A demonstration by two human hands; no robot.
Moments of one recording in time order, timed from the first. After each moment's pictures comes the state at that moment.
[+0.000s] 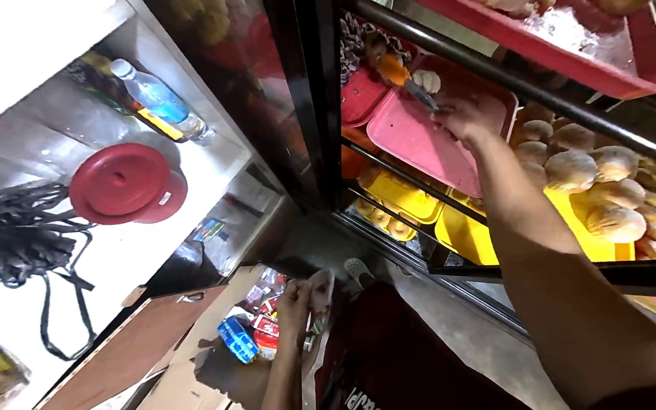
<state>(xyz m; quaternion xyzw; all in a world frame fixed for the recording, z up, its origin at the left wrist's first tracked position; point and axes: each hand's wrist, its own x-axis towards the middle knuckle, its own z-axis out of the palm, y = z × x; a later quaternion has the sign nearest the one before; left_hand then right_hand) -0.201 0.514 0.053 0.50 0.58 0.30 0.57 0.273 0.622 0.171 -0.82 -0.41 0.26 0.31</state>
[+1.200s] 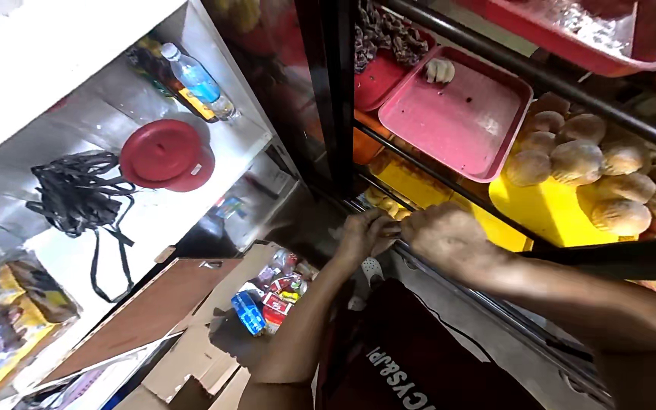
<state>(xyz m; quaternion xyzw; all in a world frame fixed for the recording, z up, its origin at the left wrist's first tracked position) -0.085 0.536 0.125 0.77 0.30 0.27 0.49 0.061 0.432 0.231 -0.62 -0.78 -0.08 -0.06</state>
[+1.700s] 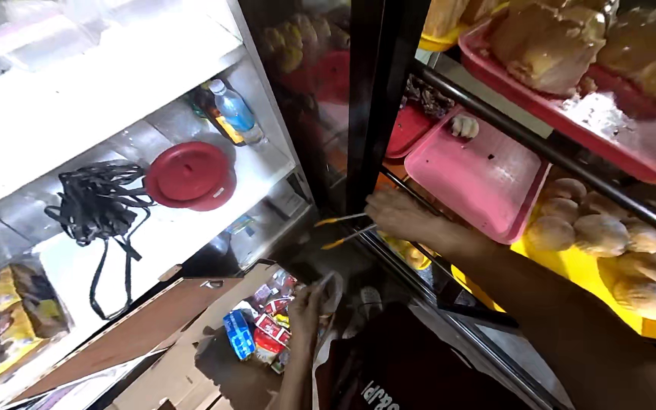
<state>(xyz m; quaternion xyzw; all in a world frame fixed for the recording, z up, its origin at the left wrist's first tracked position) -0.194 0.515 0.055 0.50 0.58 0.40 0.50 0.086 0.625 0.160 -0.50 -0.86 0.03 -0.05</state>
